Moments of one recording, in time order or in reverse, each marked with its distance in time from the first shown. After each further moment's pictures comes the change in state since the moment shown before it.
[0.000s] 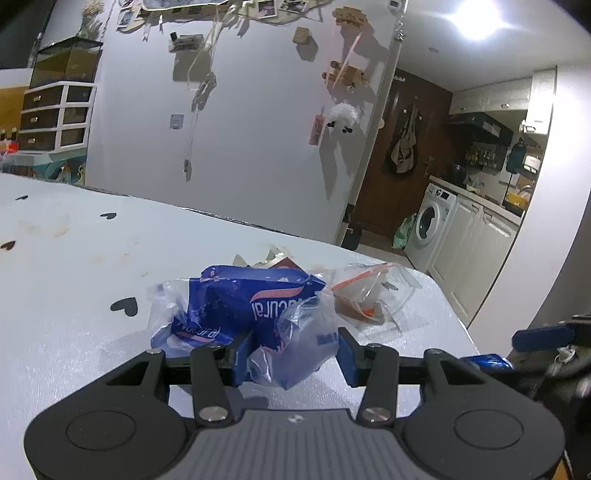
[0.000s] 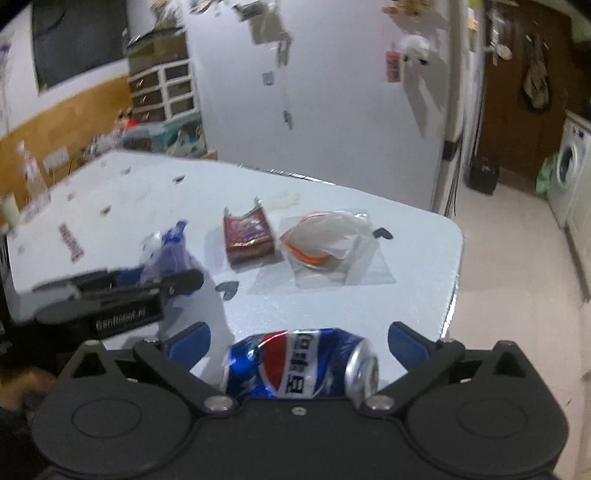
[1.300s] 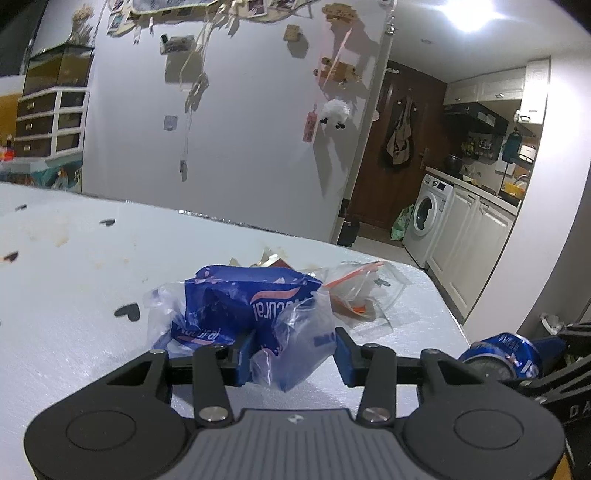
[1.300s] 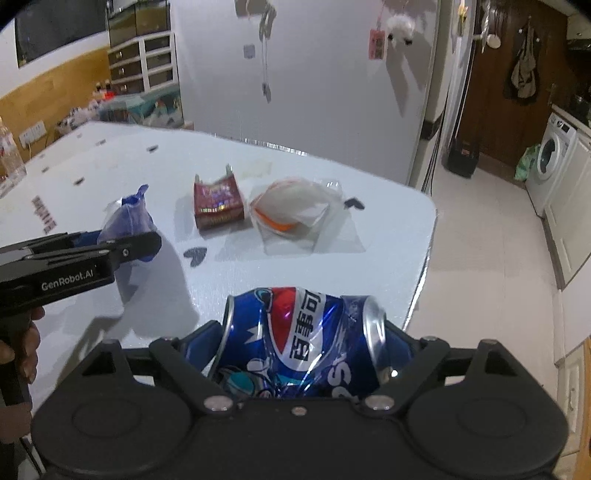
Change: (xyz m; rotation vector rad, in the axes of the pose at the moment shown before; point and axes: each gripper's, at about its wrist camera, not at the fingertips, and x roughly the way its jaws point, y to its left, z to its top) left arm -0.014 -0.013 0.010 0.047 0.021 0.001; right arm -0.006 -0.014 -0.010 0.009 0.069 -0.086
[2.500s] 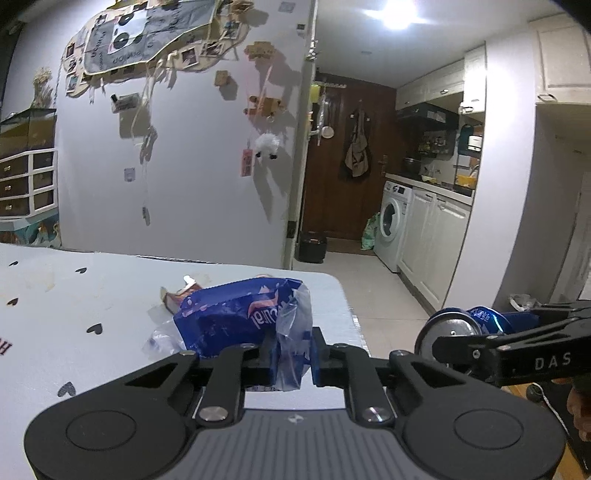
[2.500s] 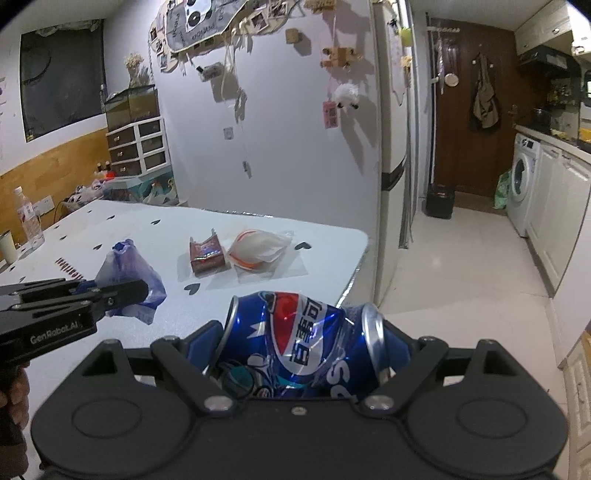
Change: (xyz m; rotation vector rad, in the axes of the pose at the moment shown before) left arm -0.100 -0.117 -0.023 0.132 -0.078 -0.055; right arm -0.109 -0.053 -0.067 0.110 -0.247 0.000
